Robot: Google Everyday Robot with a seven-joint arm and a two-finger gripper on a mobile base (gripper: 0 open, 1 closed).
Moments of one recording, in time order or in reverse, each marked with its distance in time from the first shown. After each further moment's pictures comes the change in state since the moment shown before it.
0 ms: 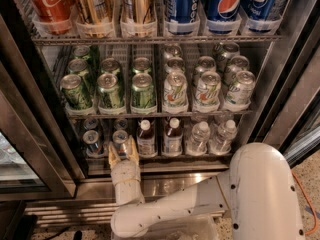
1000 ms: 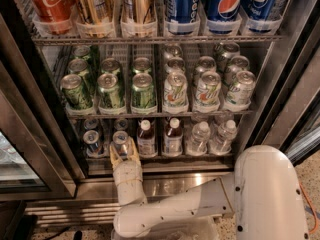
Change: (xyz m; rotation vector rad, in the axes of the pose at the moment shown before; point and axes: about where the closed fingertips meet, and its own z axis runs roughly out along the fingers) arm 0.006 -0.003 -0.002 -0.010 0.012 0.043
